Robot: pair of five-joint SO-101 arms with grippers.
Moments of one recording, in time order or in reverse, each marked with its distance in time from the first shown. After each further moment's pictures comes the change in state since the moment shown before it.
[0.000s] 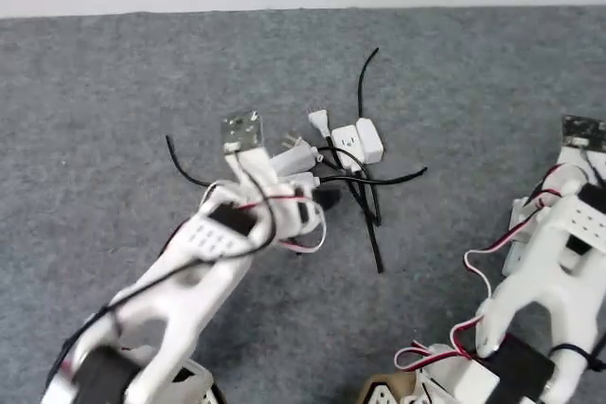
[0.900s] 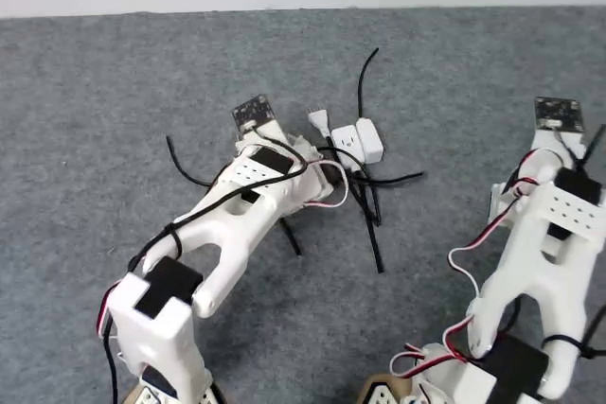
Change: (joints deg) left arm -1.4 28.0 -26.9 15.6 13.7; right arm -7.1 0.0 -0.5 -1.5 -1.5
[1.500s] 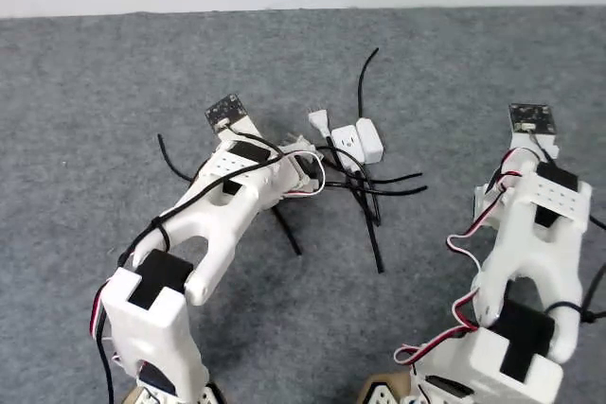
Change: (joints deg) left arm -5.5 0.7 0.0 -1.5 0.2; right arm -2.3 10.3 -0.1 -5.4 0.2
